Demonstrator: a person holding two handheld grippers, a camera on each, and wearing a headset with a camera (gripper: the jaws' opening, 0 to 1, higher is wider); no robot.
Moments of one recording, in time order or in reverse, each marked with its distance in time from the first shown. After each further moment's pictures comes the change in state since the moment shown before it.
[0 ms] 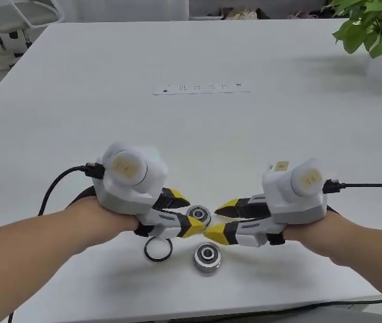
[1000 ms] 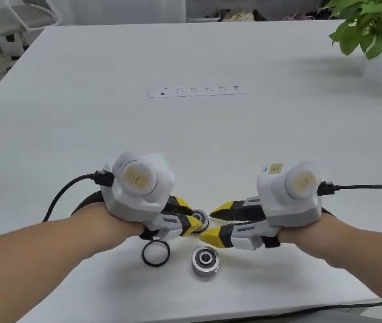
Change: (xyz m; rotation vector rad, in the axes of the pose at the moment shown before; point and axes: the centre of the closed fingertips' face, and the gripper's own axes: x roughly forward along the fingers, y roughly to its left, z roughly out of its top) left arm 0.010 0.005 -0.002 0.047 0.025 0.044; right arm 0.005 0.001 0.005 -0.011 -0.002 0.008
